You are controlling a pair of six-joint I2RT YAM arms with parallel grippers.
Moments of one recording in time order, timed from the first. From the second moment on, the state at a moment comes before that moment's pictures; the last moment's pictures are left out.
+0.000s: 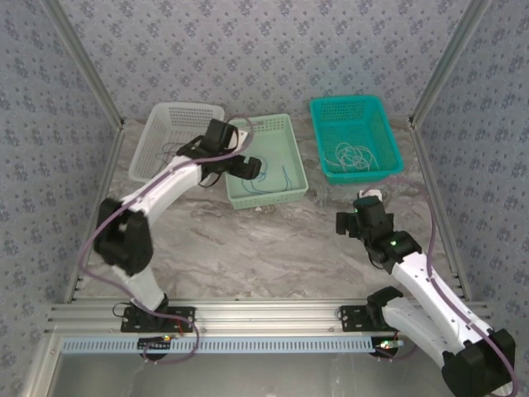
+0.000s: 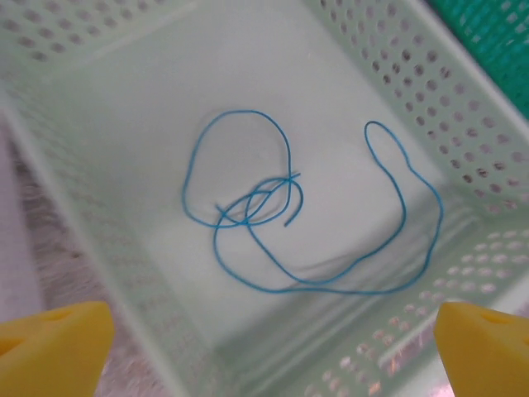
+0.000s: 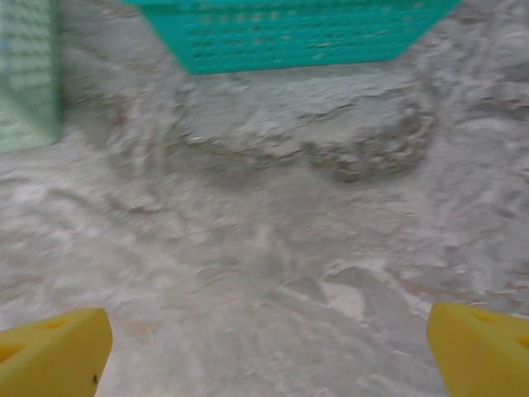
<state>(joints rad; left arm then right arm) -0.51 1.66 1.40 -0.52 0.03 -0.10 0.38 0.80 0.58 -0.58 0.39 0.28</state>
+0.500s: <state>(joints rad) -0.30 0.91 0.60 -0.20 -0.19 -0.10 0.08 1.21 0.36 0.32 0.36 0.05</state>
